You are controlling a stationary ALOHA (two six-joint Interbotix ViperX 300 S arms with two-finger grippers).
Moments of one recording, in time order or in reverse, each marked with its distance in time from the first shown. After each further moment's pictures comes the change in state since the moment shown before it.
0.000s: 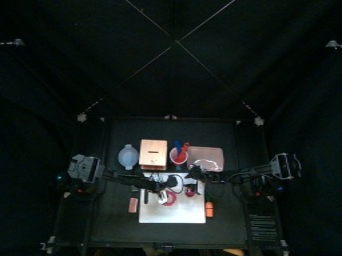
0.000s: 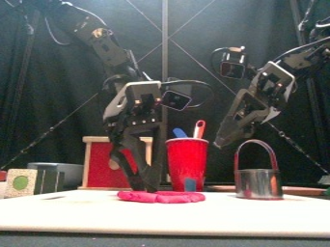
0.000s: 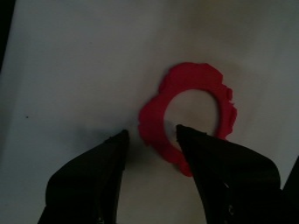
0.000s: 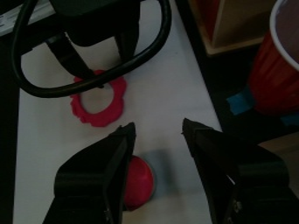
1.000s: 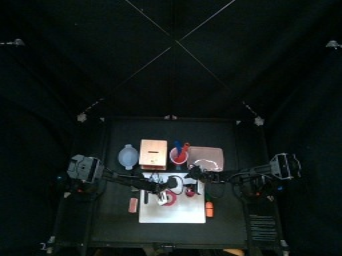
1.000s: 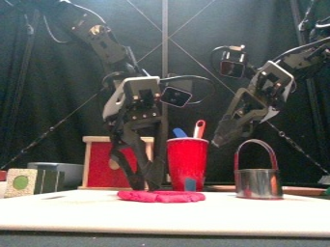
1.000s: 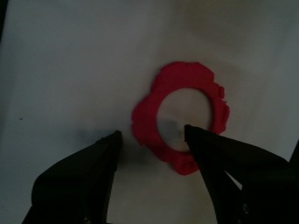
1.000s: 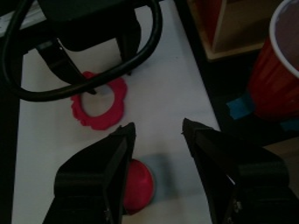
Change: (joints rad) left arm 0.008 -0.012 0.003 0.020 -0.014 -0.003; right arm 0.002 0.003 -0.002 -0.009 -0.018 -0.002
